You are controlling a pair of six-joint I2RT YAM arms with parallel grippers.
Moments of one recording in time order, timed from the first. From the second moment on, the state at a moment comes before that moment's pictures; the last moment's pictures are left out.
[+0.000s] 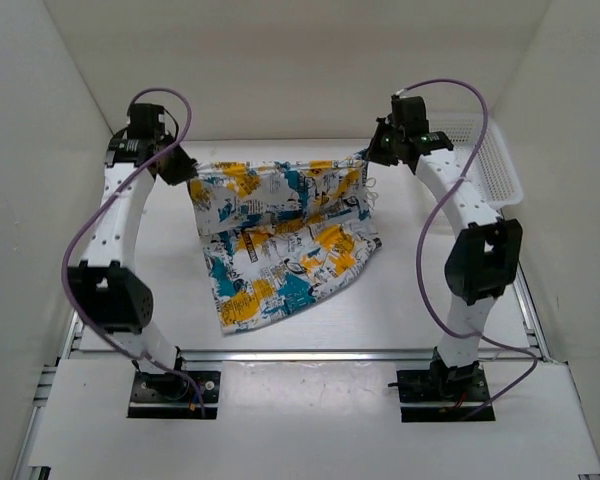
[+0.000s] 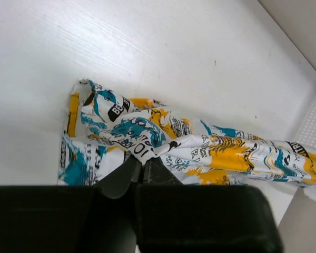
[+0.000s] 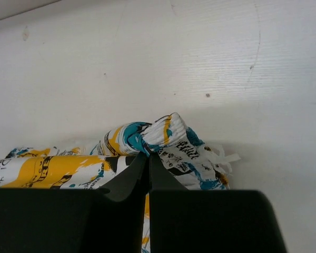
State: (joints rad) left arm -0.03 1.62 1.73 -0.92 0.02 -0.66; right arm 0.27 1.89 1.82 -0.58 -0.10 0.46
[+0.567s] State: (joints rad) left arm -0.06 1.36 1.42 -0.96 0.12 -0.63; right arm 0.27 1.83 1.51 -0.55 -0.15 0.49
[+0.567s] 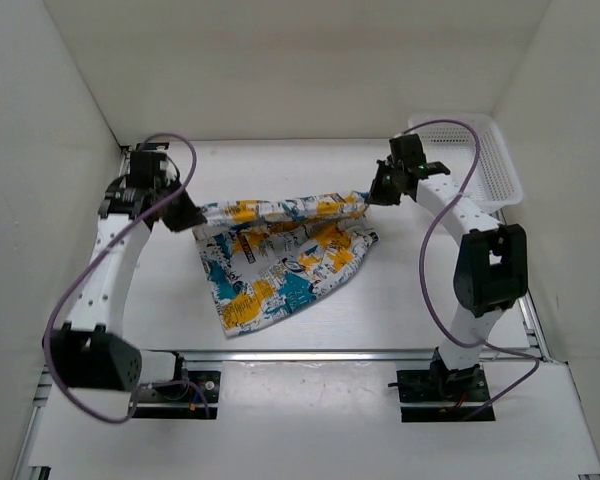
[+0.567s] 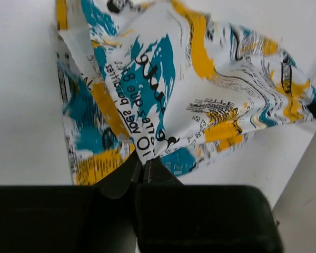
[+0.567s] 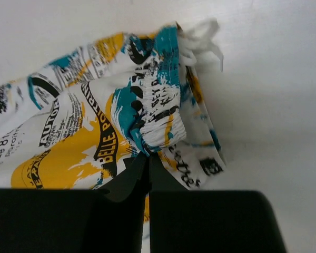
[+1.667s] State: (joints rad) left arm -0.31 1.20 0.91 -0.96 0.06 -0.84; right arm 0.20 1.53 1.03 -0.55 -0.13 0.42
